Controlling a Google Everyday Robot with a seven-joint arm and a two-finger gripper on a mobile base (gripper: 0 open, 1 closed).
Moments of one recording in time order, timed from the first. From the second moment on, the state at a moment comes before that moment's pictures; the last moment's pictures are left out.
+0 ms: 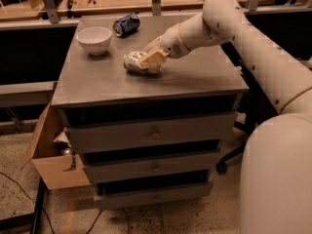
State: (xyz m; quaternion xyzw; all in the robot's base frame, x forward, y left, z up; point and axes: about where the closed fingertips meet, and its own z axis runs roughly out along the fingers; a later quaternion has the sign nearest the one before) arm 0.733 0.024 0.875 -0.57 0.67 0.26 0.40
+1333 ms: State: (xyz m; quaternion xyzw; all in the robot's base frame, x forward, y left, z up) arm 0.710 0.045 0.871 -0.60 0.65 0.28 0.37
